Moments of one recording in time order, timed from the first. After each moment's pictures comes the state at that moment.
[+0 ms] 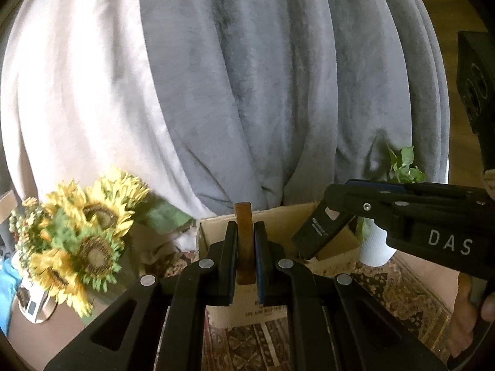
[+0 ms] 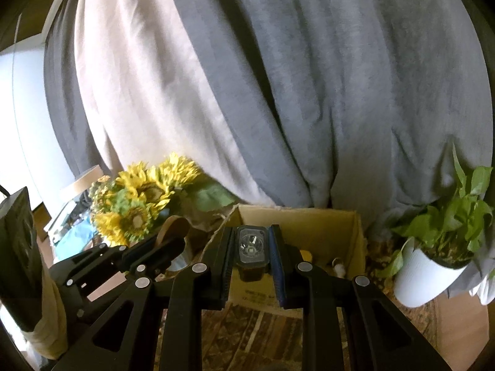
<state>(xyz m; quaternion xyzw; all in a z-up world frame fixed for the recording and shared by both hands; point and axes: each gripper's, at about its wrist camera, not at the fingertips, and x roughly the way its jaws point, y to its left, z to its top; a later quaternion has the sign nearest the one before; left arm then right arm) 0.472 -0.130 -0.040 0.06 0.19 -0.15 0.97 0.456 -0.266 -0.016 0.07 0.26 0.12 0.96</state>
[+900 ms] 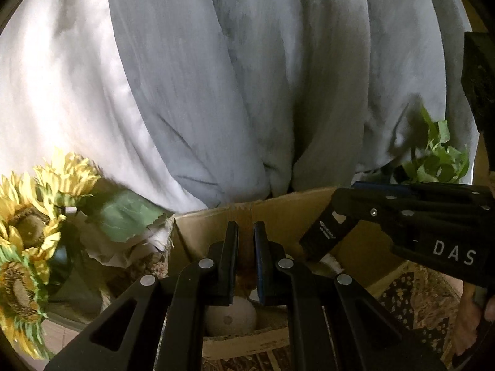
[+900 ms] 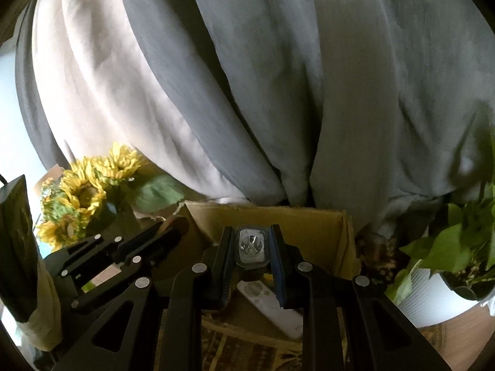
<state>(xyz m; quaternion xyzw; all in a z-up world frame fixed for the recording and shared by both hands) 0.576 -0.159 -0.093 0.07 0.26 -0.17 0.95 0.553 -0.297 -0.073 0.08 0.31 0.10 0.94</state>
